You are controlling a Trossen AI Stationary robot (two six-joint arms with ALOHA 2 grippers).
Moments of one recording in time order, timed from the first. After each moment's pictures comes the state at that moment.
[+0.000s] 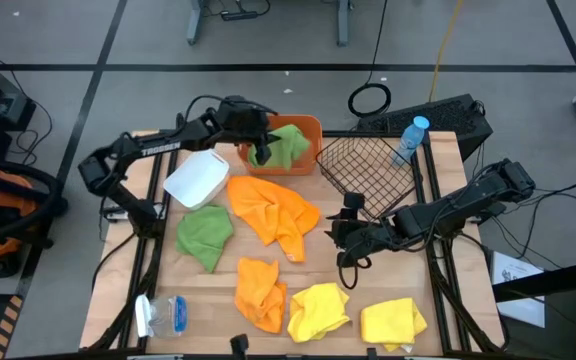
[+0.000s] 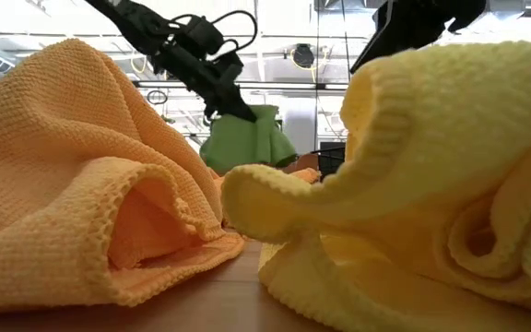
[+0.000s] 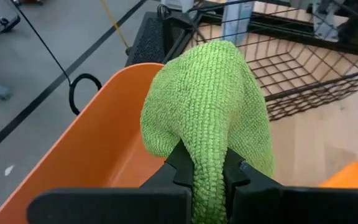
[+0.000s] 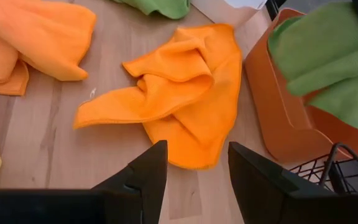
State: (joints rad) left arm 0.62 1.58 1.14 -0.10 0.26 0.15; right arm 0.37 1.38 1.04 -0.53 0.60 0.14
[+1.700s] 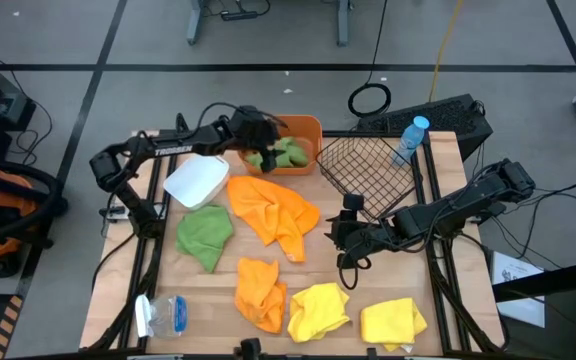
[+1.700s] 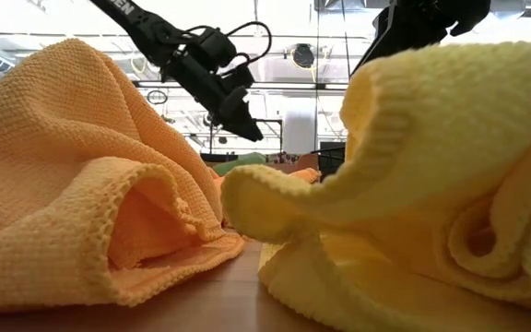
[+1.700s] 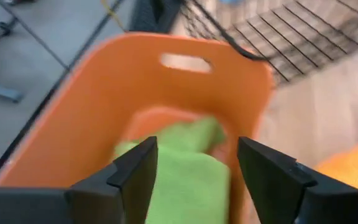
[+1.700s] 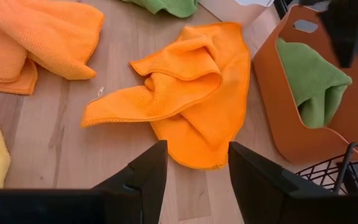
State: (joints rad) left arm 0.55 1.67 1.14 -0.12 0.17 0.29; right arm 0.37 1.38 1.01 -0.50 0.57 0.15
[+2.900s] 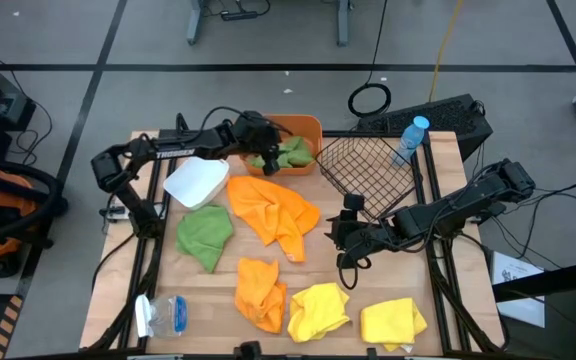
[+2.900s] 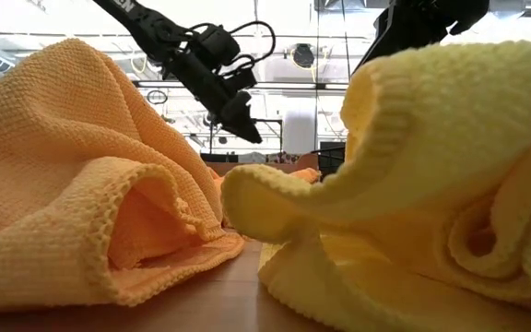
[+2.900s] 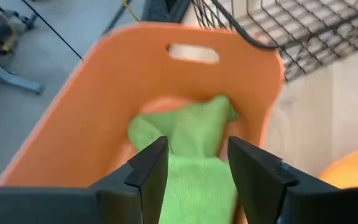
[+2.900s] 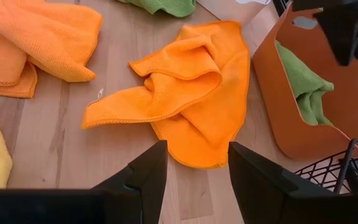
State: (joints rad) left arm 0.52 1.67 1.14 -0.13 0.06 0.27; right arm 0.37 1.38 1.01 -0.50 0.57 0.17
